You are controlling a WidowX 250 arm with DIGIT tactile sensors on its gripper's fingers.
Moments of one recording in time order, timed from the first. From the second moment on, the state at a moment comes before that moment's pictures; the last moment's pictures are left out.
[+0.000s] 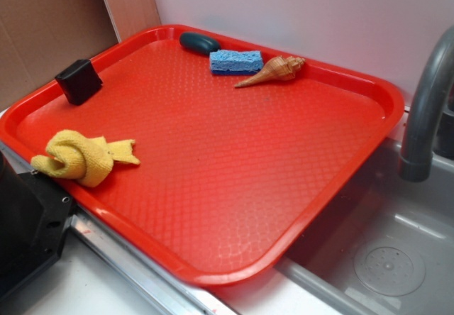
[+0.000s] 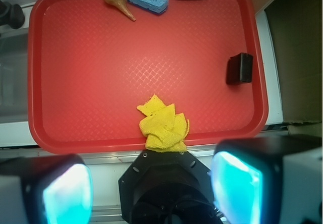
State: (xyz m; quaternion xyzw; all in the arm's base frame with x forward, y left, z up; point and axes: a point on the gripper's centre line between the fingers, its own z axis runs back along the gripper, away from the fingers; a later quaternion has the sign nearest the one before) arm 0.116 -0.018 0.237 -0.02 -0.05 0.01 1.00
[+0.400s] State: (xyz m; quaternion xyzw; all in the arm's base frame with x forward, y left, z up) arm 0.115 -0.018 0.233 -0.02 -0.04 0.01 1.00
